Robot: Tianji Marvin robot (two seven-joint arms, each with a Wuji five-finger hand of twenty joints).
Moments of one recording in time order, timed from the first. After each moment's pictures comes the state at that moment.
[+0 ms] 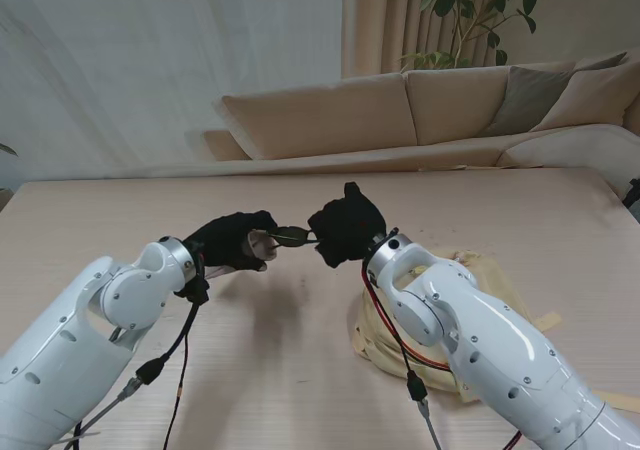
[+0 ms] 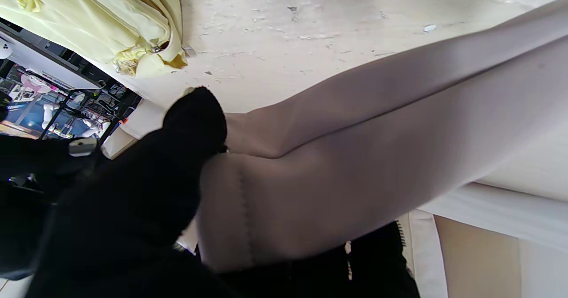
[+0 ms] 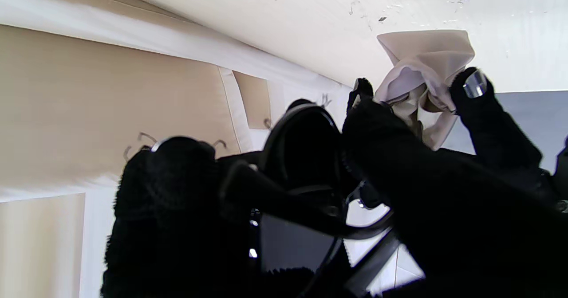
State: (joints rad) left arm 1.31 -1.04 -1.16 -1.58 0.57 -0.15 -0.30; right arm -1.21 -1.08 0.86 -1.62 -1.10 -0.04 -0.08; left_hand 0.86 -0.62 0.66 -0.07 0.23 0.12 0.90 0.72 0.47 0.13 0.66 0.62 0.66 0.17 0.72 0.76 0.39 0.19 1.01 0.46; right_hand 0.46 -0.77 1.28 -0.33 1.06 0.01 1.12 0.57 1.33 0.21 1.24 0.86 1.16 0.25 1.28 0.63 0.32 0.32 1.39 0.55
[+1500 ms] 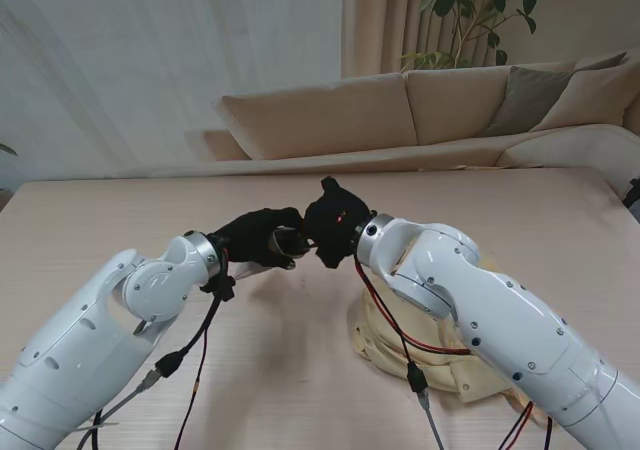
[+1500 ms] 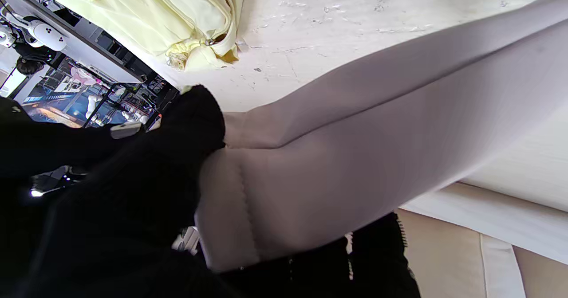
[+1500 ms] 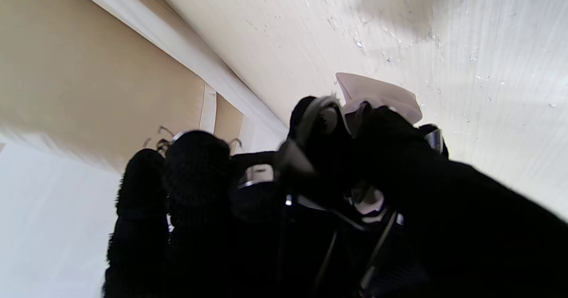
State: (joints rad) left arm 1.24 -1.06 -1.05 -1.57 0.46 -0.14 -0.30; right arm -1.08 -1.03 0.79 -1.72 -1.30 -0.20 0.22; left_hand 0.86 -0.62 0.64 -0.07 0.26 0.13 0.90 0.72 0.47 0.14 0.65 0.63 0.66 0.18 0.72 0.76 0.38 0.21 1.01 0.46; right_hand 0.41 -0.69 1.23 -0.33 1.06 -0.05 1.10 0.57 1.33 0.12 1.25 0.86 1.16 0.16 1.25 0.63 0.34 0.30 1.39 0.55
